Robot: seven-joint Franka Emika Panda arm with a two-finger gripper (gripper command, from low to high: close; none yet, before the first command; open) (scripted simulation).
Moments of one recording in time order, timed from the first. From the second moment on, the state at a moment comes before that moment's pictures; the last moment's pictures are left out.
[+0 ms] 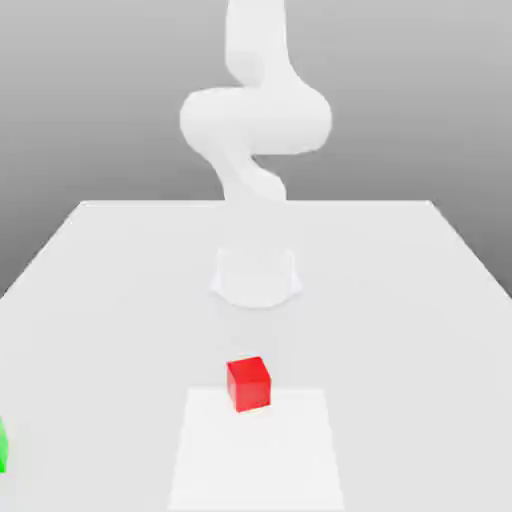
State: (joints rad) arm 0.00 -0.74 0.00 -2.37 -0.01 2.35 0.77
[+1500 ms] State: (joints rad) arm -0.04 -0.05 -0.11 -2.85 0.09 2.77 0.27
